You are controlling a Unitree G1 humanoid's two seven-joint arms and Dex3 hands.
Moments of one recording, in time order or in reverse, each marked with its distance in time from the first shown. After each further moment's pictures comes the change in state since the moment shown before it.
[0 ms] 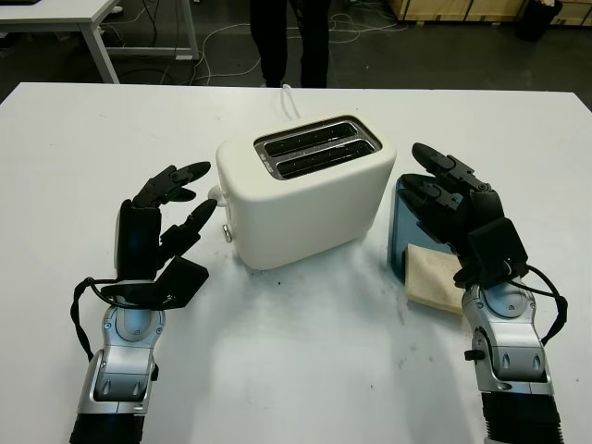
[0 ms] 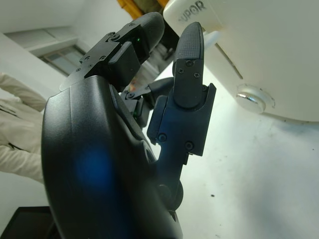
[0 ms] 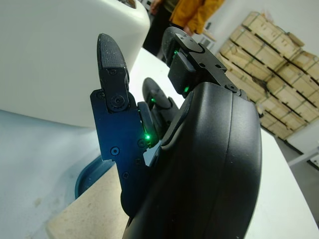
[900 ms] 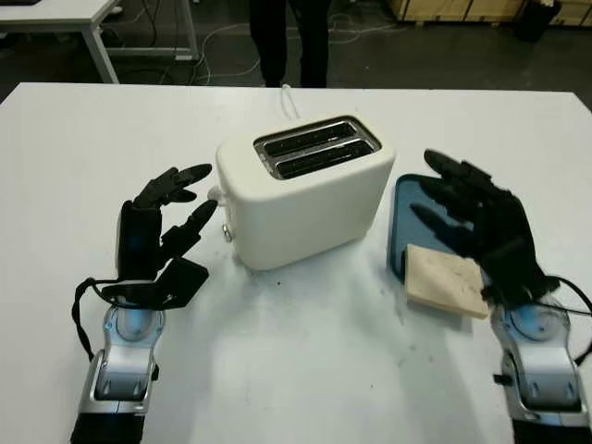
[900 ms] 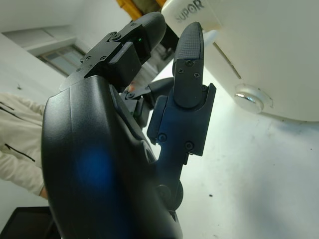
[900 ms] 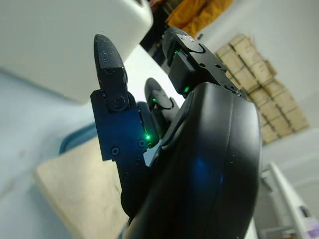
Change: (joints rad) left arm -0.004 0.000 -0.001 0.012 -0.012 -0.005 0.000; right arm 0.197 -0.127 0.008 -0.208 -0.154 -0.046 0.033
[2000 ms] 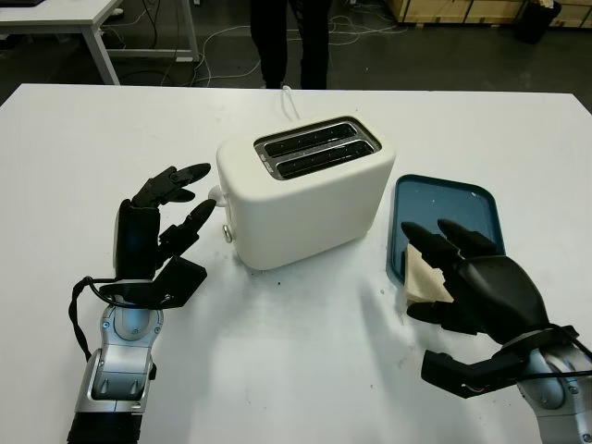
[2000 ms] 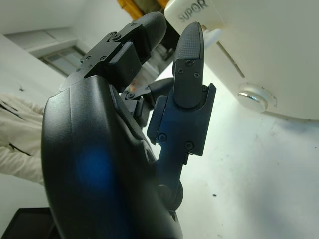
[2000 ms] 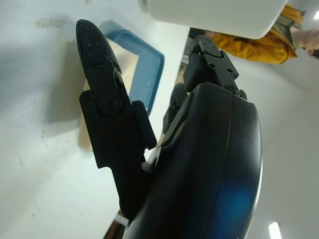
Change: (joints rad) left arm -0.001 0.013 0.001 0.000 0.002 0.000 -0.002; right arm 0.211 -0.217 0.128 -0.168 -0.729 0.004 0.087
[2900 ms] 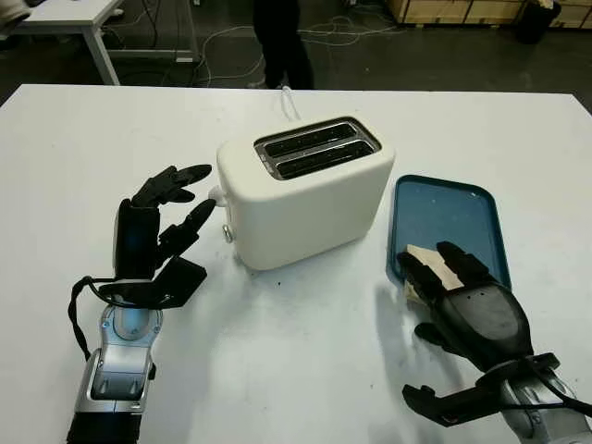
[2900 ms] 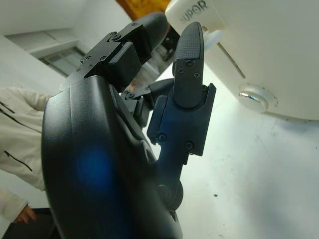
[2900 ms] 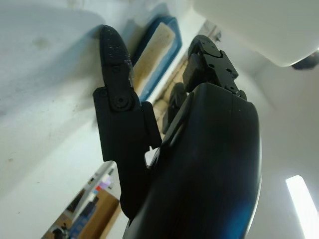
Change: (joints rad) left arm 0.000 0.003 -0.001 -0.003 0.000 0.000 -0.001; right arm 0.082 0.024 0.082 0.055 -0.407 0.039 -0.128
